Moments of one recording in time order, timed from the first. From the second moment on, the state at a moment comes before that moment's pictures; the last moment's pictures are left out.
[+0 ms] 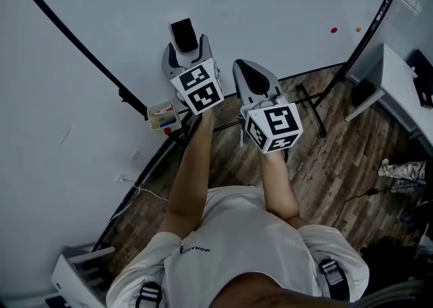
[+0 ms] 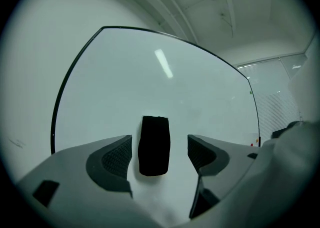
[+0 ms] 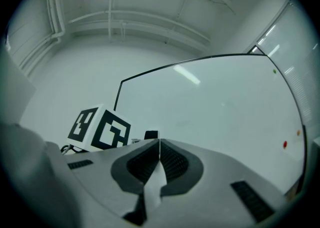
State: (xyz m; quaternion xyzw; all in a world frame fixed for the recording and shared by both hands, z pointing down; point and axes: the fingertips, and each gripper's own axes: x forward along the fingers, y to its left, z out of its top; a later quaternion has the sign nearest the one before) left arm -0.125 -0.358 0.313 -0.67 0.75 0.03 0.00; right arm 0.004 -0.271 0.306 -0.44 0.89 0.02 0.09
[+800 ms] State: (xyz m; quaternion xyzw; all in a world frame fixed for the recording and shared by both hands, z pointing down) left arm -0.140 -0.388 0.317 -0.61 0.79 0.01 -0.01; right arm 0.023 -0.286 0.307 -0.45 0.89 0.02 0.10
